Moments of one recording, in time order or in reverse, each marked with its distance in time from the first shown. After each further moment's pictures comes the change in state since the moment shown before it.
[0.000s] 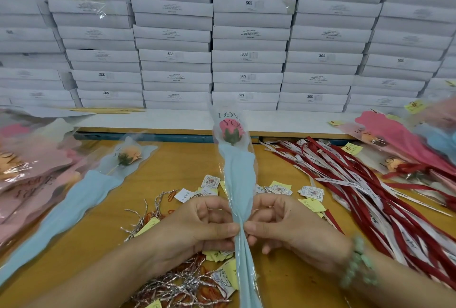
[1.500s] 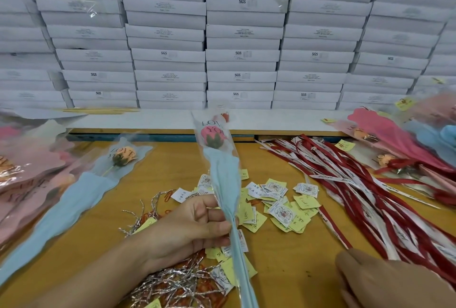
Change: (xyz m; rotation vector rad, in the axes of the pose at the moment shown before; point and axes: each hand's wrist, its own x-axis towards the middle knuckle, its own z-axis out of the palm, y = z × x) left_hand 0.003 -0.002 -0.005 -0.043 -0.133 0.058; right_hand -0.097 -0.004 0.002 -1.657 0.100 0.421
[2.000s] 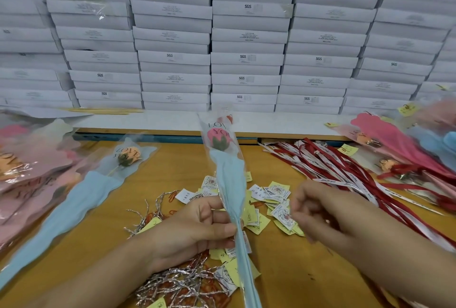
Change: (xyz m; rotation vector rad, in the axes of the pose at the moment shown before) left_hand 0.000 0.000 0.001 0.036 0.015 -0.020; right_hand 0.012 -0.009 -0.060 0.700 0.346 -0.280
